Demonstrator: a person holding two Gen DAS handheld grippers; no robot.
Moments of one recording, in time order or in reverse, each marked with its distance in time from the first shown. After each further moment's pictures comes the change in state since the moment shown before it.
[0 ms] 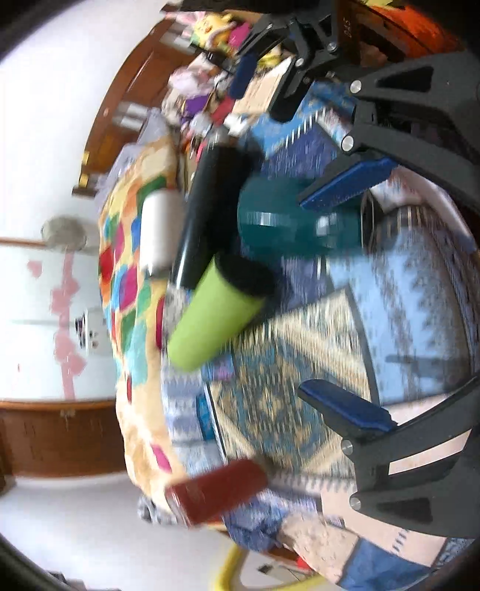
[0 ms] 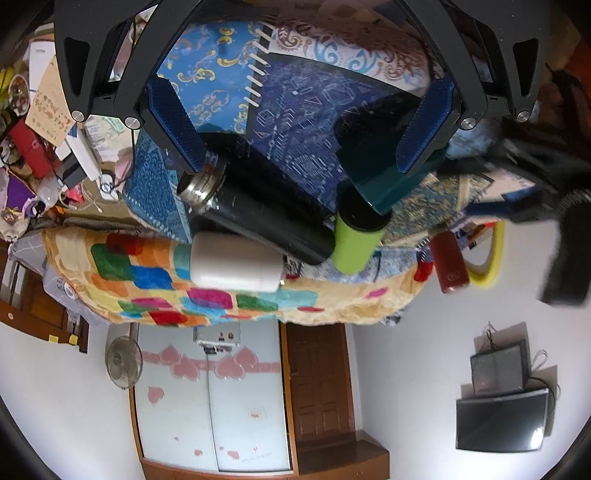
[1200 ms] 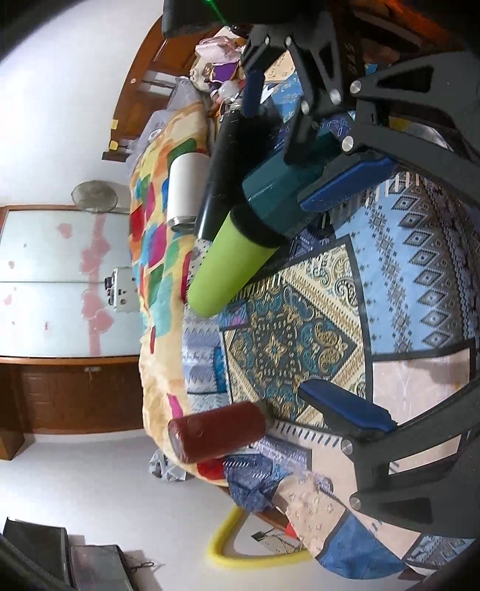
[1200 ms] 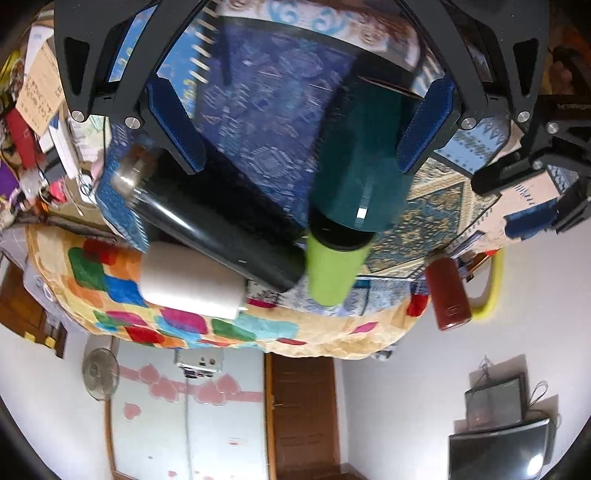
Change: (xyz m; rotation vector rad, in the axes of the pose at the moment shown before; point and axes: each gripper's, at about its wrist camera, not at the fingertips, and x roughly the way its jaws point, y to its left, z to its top) left arm -0.029 0.009 -0.022 -0.049 -0.145 0.136; right arm 0.048 0.047 0.016 -0.079 0.113 0.040
